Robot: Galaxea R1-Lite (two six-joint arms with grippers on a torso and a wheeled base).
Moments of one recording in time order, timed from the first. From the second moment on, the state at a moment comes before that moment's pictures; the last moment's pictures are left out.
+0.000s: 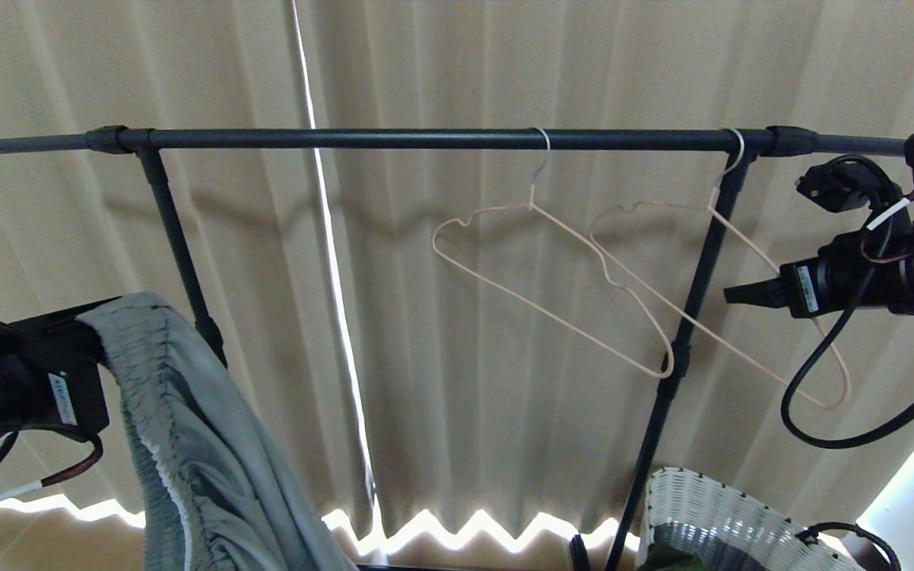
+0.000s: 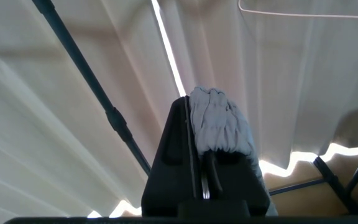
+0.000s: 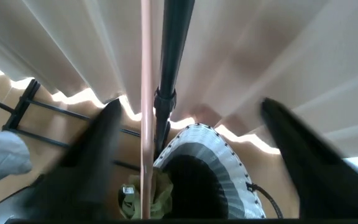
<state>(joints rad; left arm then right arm) -0.33 1.07 -0.58 -0.37 0.15 0.25 0.02 1.64 -1.26 0.26 0.09 -0.13</state>
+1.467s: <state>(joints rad) -0.29 1.08 -0.58 -0.37 0.15 0.25 0.02 1.32 -1.00 0.21 0.10 -0.05</state>
